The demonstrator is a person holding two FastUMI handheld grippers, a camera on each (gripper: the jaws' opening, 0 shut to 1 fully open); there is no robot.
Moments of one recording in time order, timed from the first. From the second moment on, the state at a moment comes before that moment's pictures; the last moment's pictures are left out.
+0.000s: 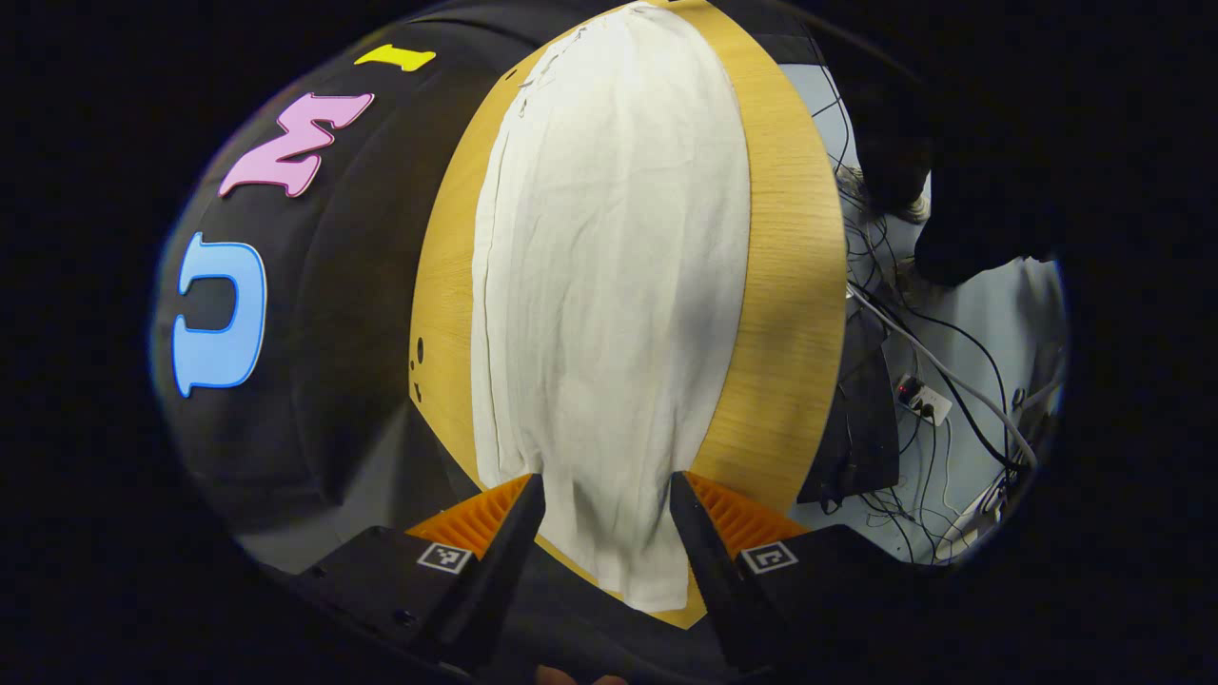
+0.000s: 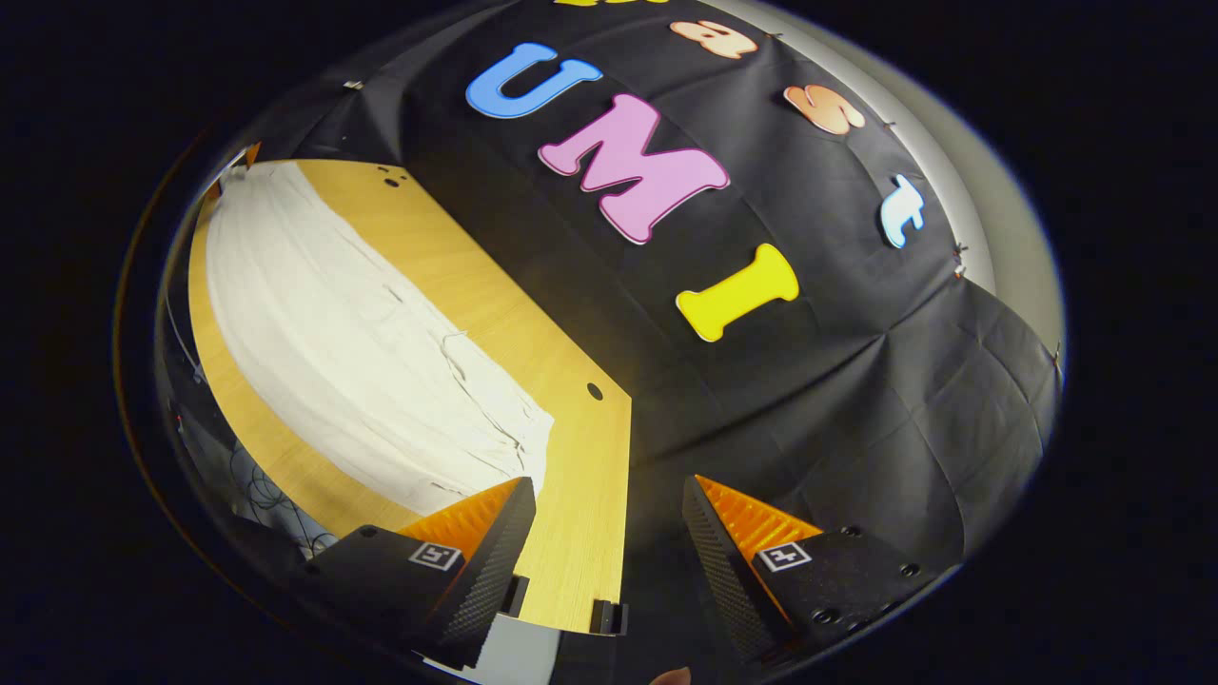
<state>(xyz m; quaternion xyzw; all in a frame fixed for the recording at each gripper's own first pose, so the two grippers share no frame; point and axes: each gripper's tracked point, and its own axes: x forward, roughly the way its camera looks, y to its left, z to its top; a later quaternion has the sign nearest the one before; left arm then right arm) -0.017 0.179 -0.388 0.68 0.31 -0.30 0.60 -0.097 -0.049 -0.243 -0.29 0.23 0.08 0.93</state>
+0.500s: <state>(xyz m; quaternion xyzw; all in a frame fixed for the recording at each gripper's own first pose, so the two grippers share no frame) -0.001 0.178 -0.409 0.66 0.37 -0.27 0.59 -0.084 -0.015 -0.353 -0.41 0.24 0.28 0.83</state>
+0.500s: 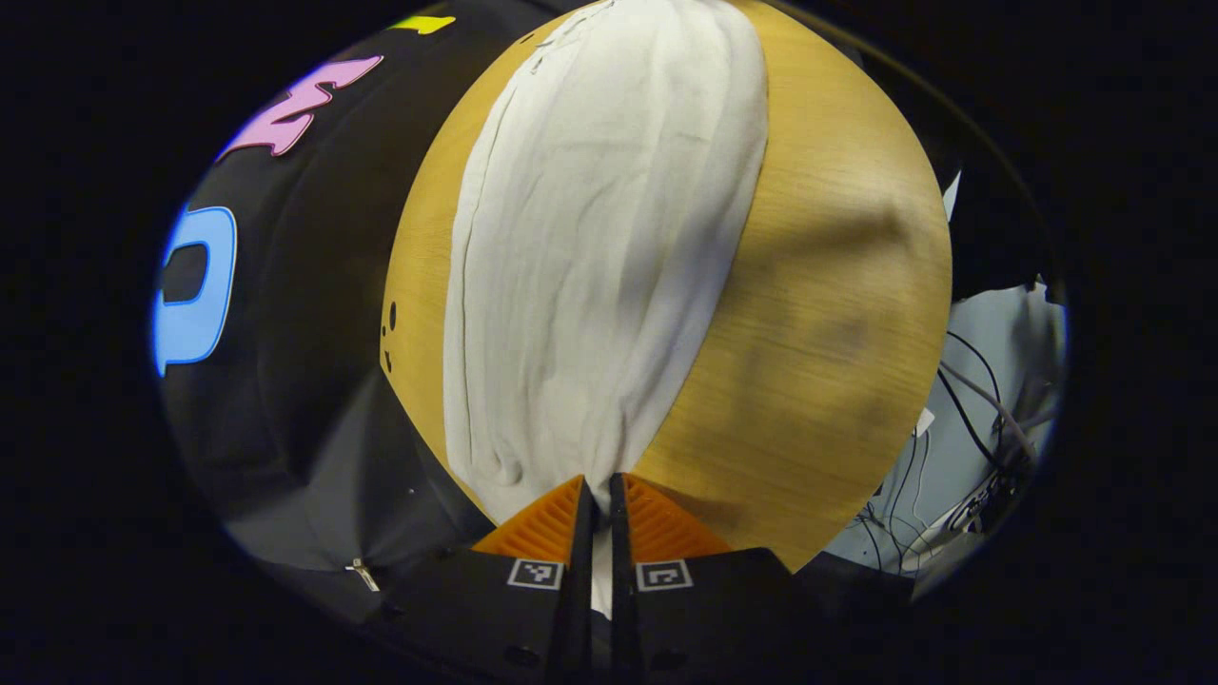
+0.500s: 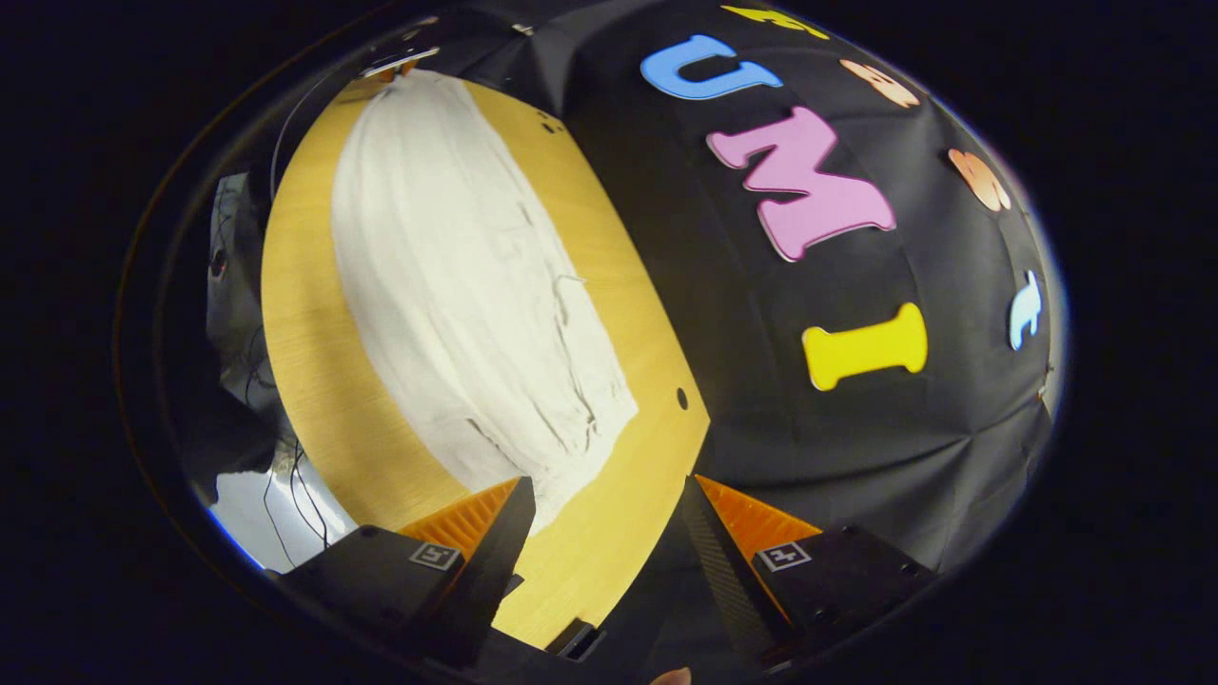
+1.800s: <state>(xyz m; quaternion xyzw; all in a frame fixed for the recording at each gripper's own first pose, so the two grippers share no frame) 0.006 0.181 -0.416 0.66 0.39 -0.28 0.58 -0.083 0.004 -0.455 -0.49 0.30 0.43 0.70</state>
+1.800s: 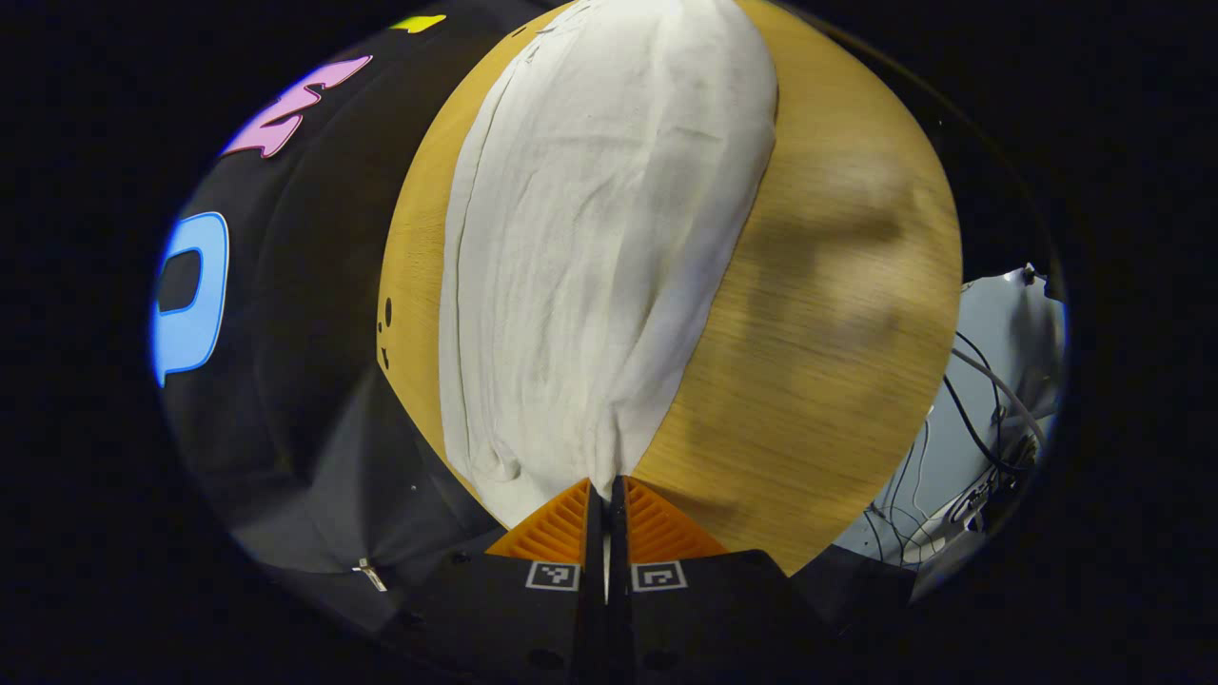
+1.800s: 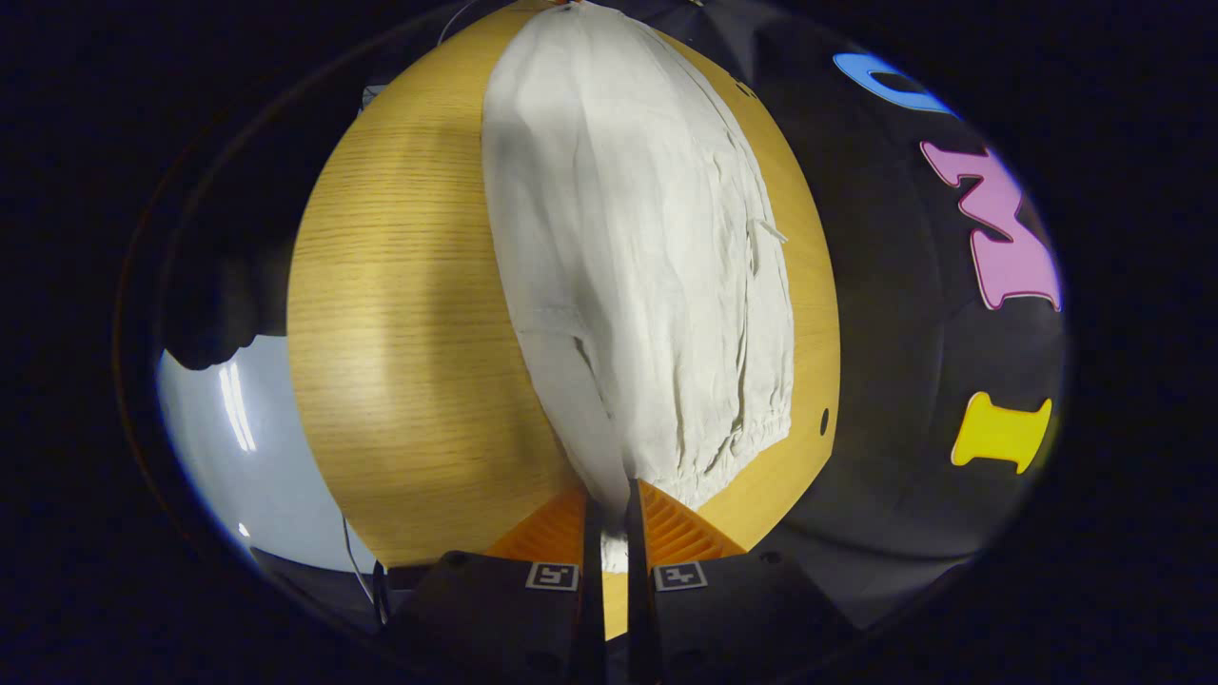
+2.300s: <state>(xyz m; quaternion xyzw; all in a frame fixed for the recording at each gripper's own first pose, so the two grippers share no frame) 0.001 0.175 -0.396 0.62 0.39 -0.30 0.61 -0.066 0.015 -0.412 -0.43 0.34 0.35 0.76</state>
